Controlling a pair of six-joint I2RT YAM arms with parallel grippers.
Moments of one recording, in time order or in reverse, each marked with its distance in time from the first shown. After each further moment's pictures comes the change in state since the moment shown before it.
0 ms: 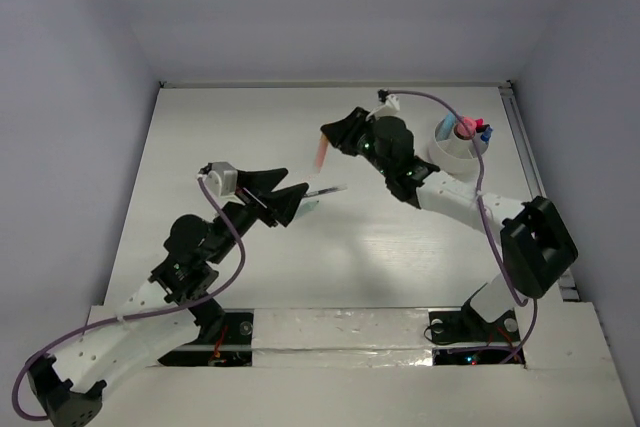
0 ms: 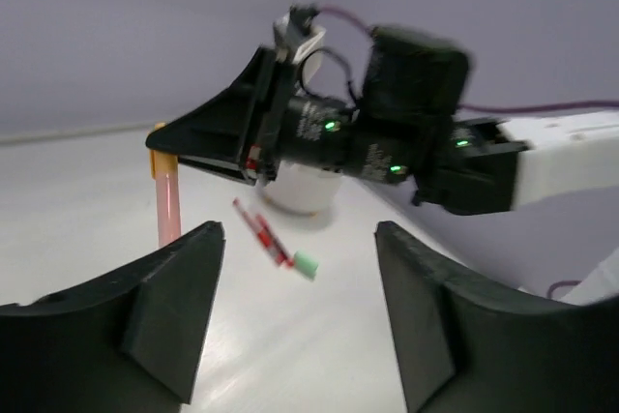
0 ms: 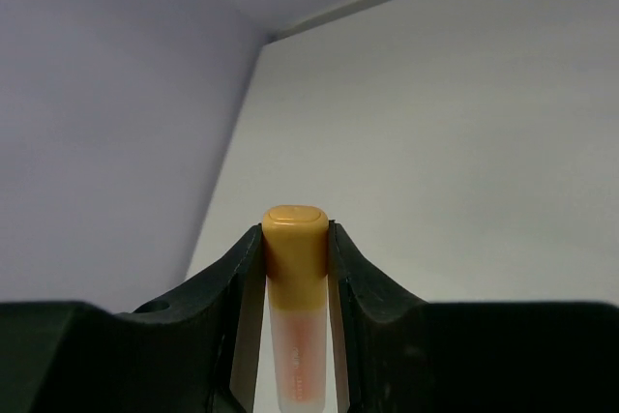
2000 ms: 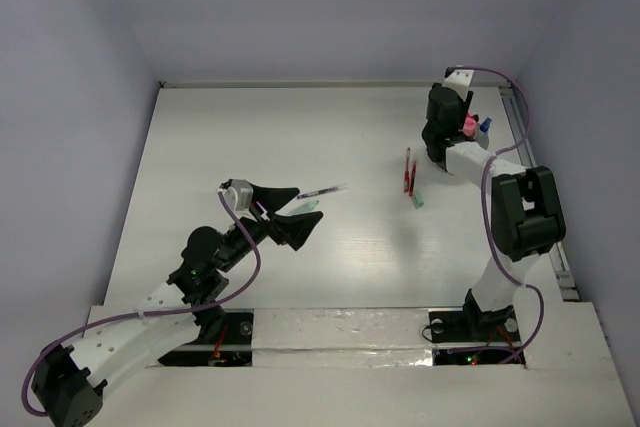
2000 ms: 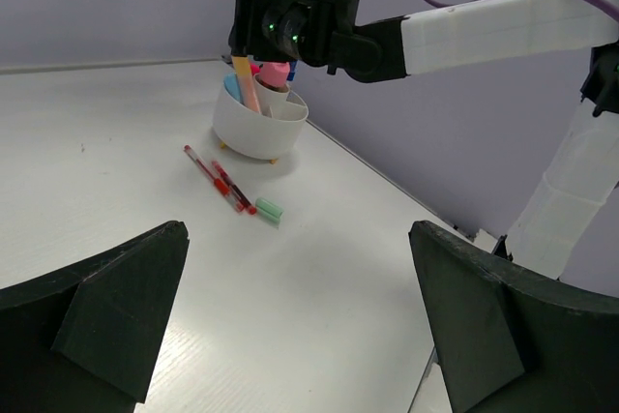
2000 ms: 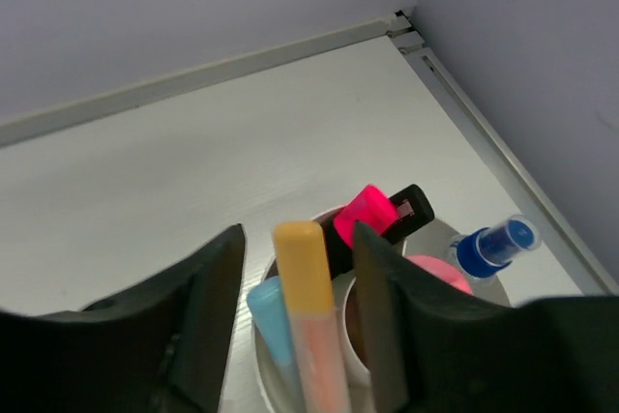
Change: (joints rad) left arm 0.000 0.001 -0.229 0.229 0.140 -0.081; right arm -0.481 0.229 0.100 -0.018 0.607 -0.748
